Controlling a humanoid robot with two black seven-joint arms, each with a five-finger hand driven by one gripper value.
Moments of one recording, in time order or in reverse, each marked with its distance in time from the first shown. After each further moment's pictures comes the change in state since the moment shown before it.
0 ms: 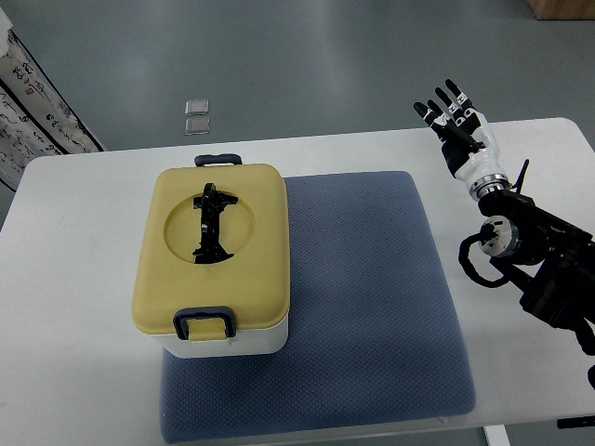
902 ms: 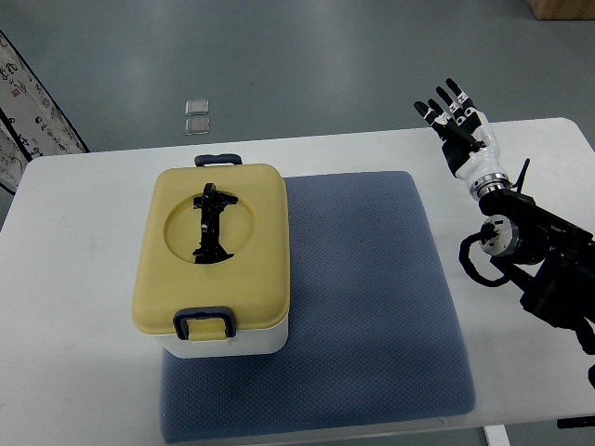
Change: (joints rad) left arm 0.000 0.000 0.000 0.000 0.000 0.008 0.000; right arm 0.001 -0.002 0.002 0.000 0.000 0.000 0.000
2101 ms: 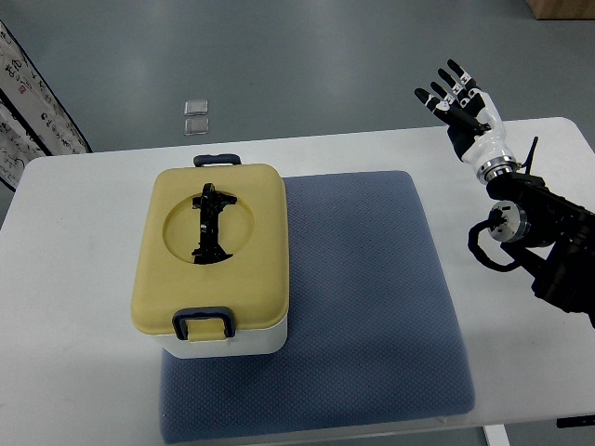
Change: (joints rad) left arm 0.000 0.000 0.000 0.001 0.000 0.000 0.000; right arm 0.087 -0.045 -0.095 0.005 -0.098 0.007 0.006
